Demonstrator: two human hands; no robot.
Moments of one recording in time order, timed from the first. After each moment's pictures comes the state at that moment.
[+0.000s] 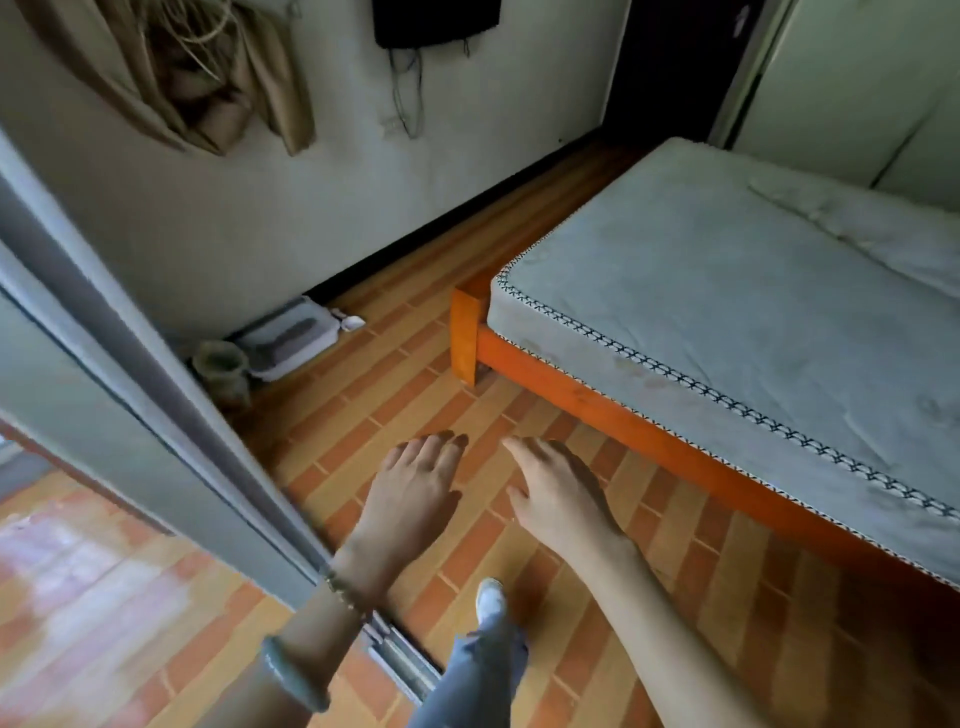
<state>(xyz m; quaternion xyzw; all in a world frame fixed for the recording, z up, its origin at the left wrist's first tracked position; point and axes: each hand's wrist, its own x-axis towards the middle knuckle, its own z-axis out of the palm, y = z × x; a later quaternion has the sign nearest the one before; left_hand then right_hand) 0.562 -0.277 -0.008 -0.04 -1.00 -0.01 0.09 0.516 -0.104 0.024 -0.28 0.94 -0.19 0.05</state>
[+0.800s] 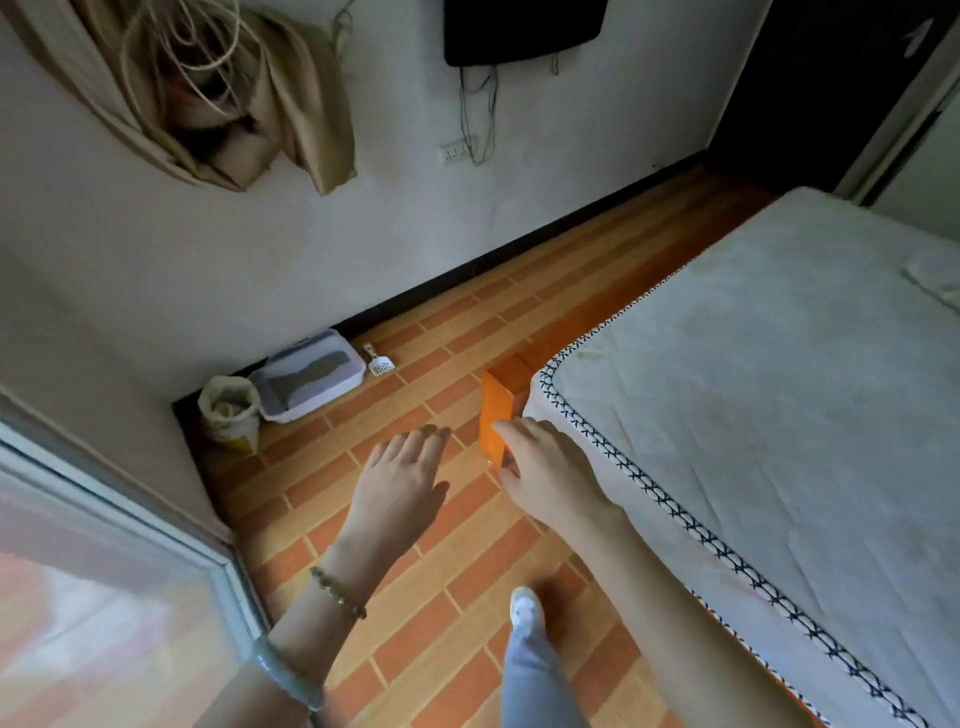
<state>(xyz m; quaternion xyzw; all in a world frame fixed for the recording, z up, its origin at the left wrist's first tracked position) 0.188 -0.379 0.006 0.10 -0.99 -0.02 0.09 0.085 -0.226 0.037 -0.41 0.90 -0.15 0.06</state>
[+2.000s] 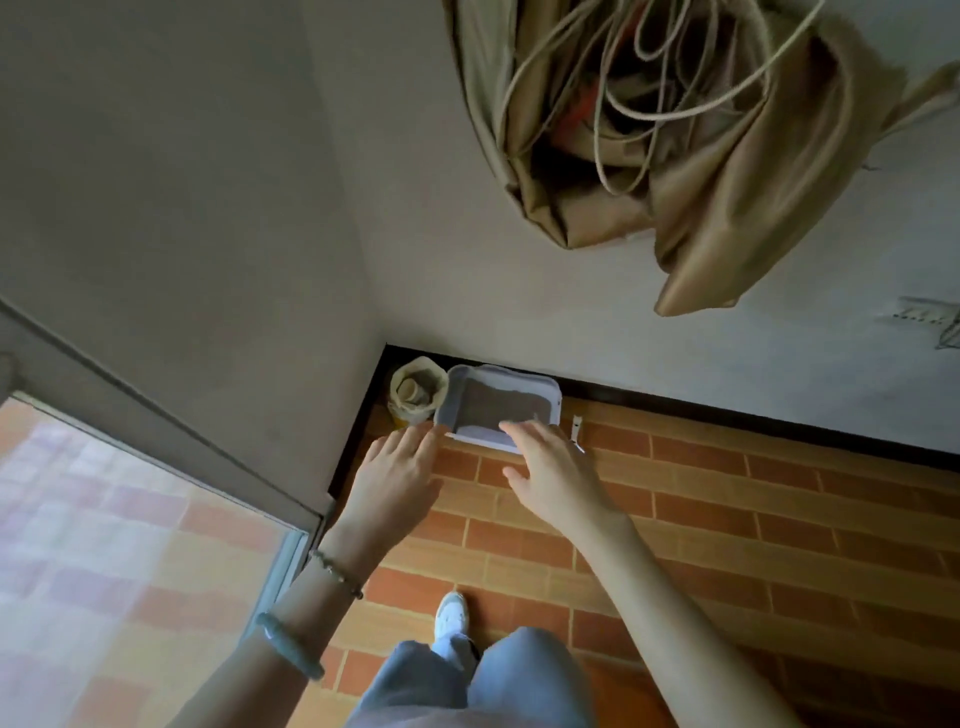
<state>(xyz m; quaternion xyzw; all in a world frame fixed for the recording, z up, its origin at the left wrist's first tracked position) -0.020 -0.848 -0.050 0.52 -0.85 -0.05 0.08 -0.217 -0.819 -0.011 -0.74 0.65 -0.10 0.17</state>
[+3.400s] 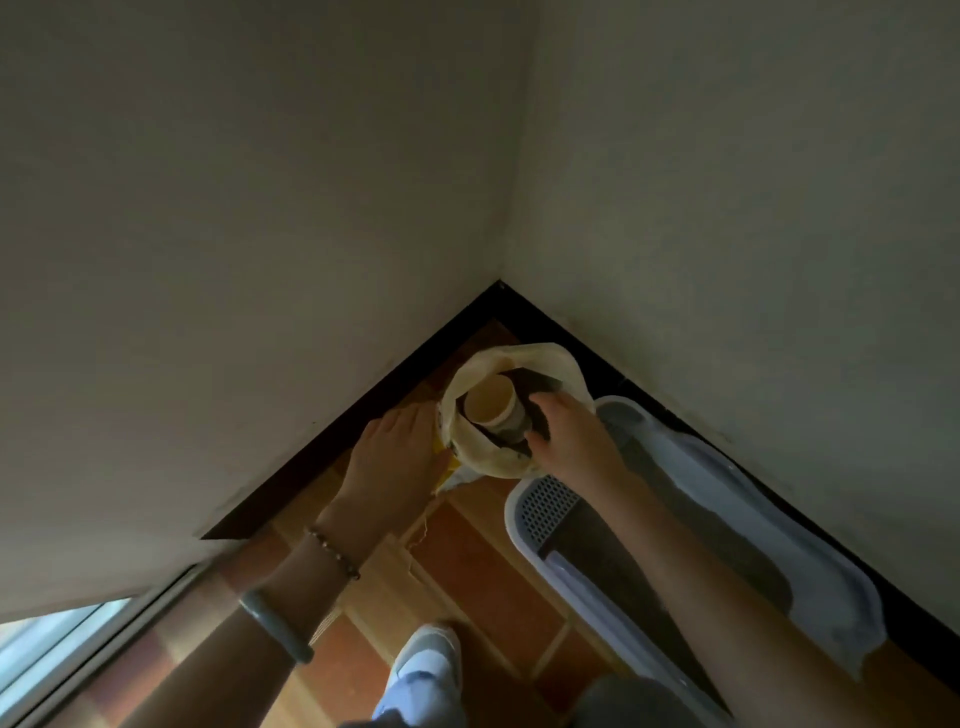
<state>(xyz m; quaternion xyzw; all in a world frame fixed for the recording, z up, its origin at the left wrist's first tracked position) 0.028 -1.236 -0.710 0.73 -0.68 -0.06 0.05 -0.161 -1.341 -0.696 -0.83 0.48 0.00 0.29</state>
